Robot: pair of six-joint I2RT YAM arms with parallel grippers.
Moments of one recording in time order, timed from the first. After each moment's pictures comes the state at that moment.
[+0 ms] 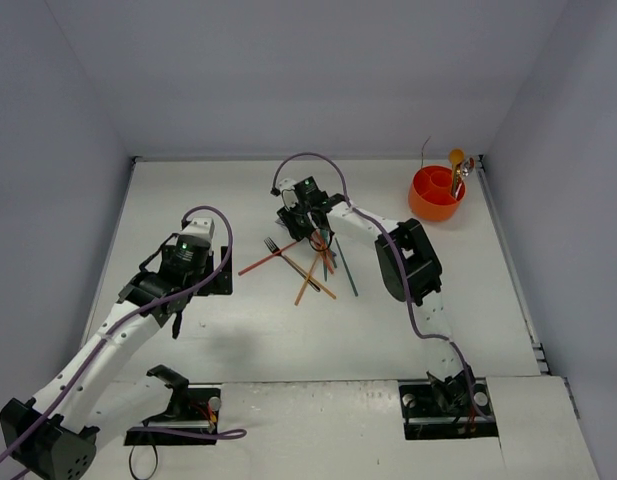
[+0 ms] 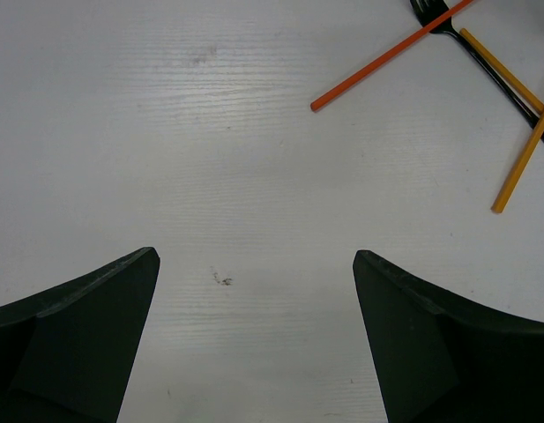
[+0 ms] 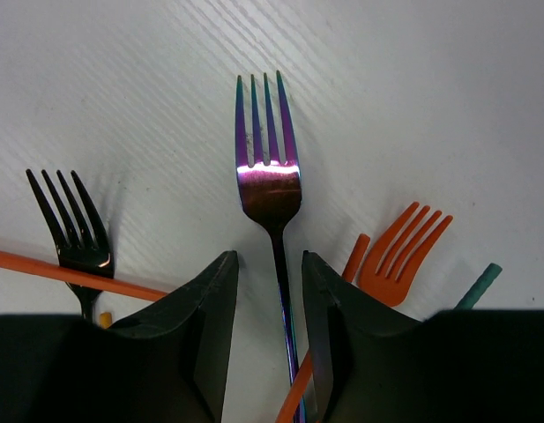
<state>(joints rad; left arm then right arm) -0.46 0.93 0.87 -0.77 -0.29 -0.33 0.62 2.31 1.78 -0.35 -0.12 -0.16</state>
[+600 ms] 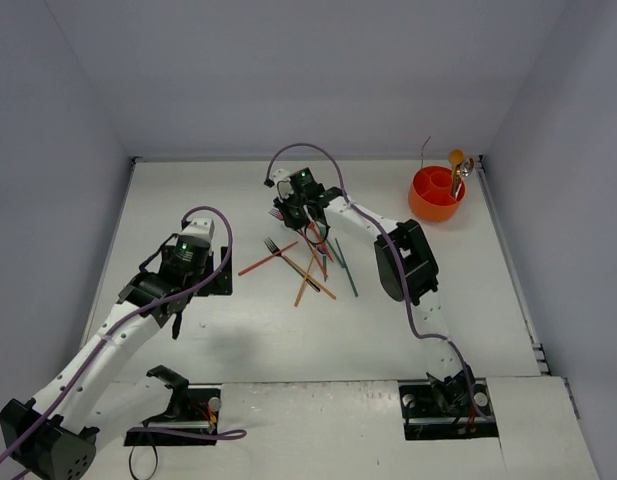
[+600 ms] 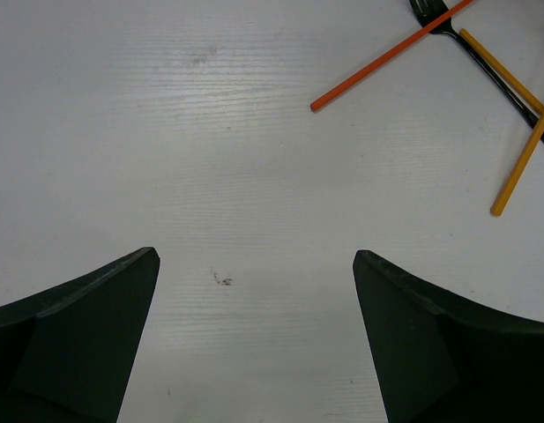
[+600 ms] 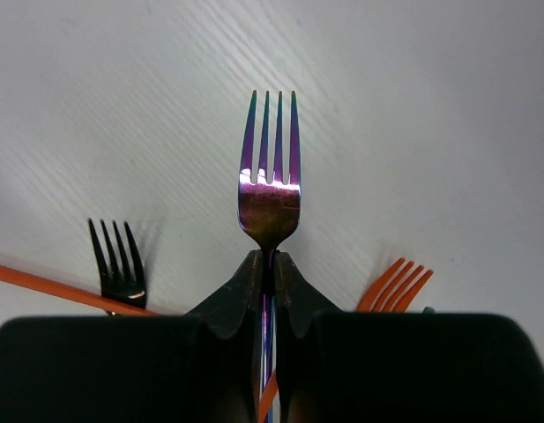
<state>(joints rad) -0.46 0.93 0.87 -0.77 -0.29 -0.33 0.62 2.34 1.88 -0.36 -0.17 -0.17</state>
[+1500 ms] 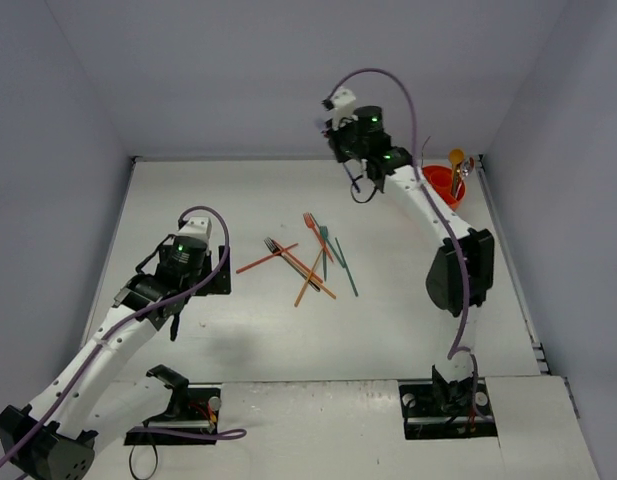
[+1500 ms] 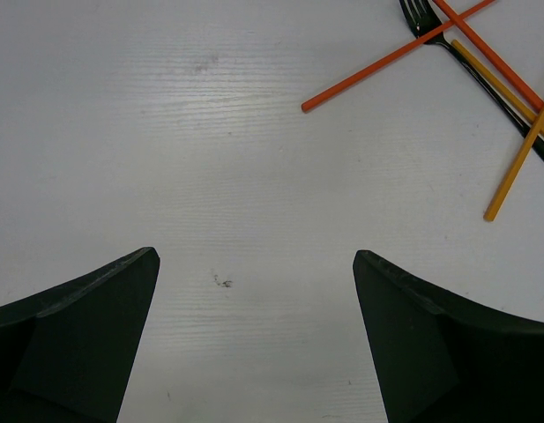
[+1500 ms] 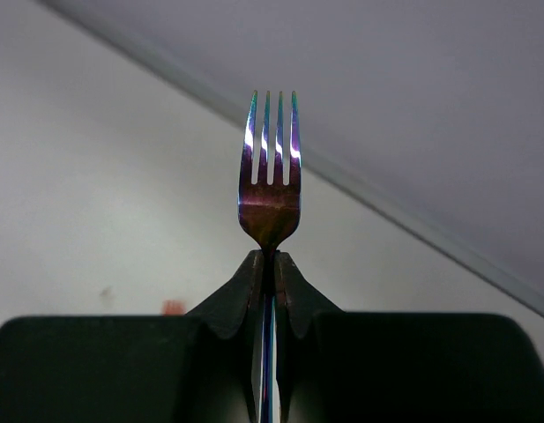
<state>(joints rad) -0.46 0.90 0.87 -0.77 -0.30 -0.33 0.40 2.00 1.90 -0.23 -0.09 -0.19</state>
